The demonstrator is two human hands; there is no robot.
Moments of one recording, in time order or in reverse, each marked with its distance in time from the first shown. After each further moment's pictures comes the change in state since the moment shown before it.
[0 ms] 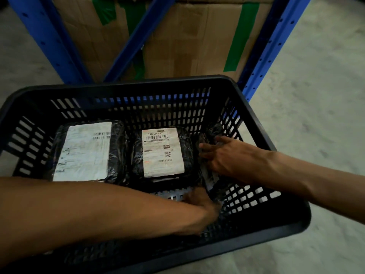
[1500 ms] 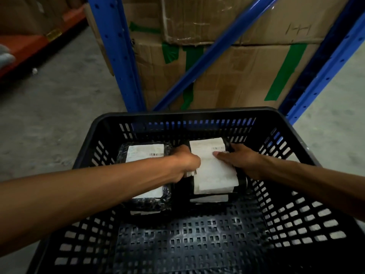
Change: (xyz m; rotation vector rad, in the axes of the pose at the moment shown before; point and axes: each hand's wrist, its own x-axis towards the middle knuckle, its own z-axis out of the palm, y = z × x) left_hand 0.013 0.011 -0.215 -0.194 0.113 -0.036; right_hand 0.109 0.010 -0.027 1.992 0.324 0.754
